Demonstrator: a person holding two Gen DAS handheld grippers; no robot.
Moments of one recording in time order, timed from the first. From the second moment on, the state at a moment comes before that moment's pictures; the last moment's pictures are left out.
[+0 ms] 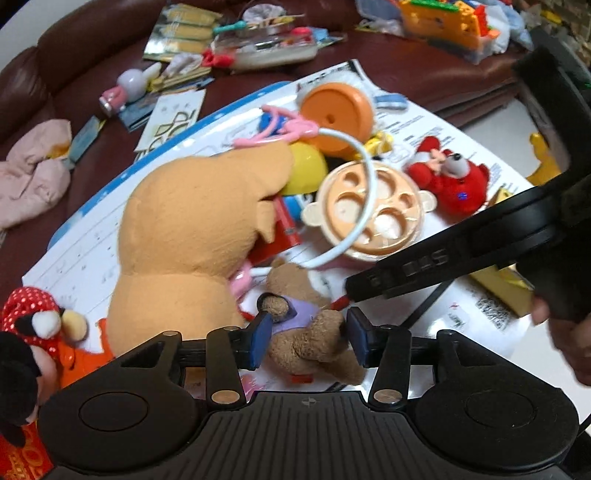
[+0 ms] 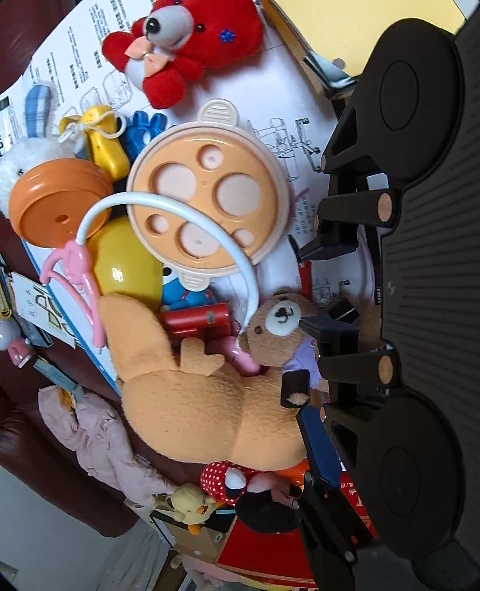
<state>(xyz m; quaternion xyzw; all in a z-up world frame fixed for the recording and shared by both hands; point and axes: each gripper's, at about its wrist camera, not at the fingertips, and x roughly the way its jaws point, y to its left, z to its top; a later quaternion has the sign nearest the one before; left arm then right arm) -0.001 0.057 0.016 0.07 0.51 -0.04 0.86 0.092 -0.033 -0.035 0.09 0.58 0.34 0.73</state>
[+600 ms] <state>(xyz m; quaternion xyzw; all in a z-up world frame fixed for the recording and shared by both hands) 0.005 0.073 0.009 0.15 0.51 -0.04 0.85 0.101 -0.017 -0.051 0.13 0.62 0.36 0.69</state>
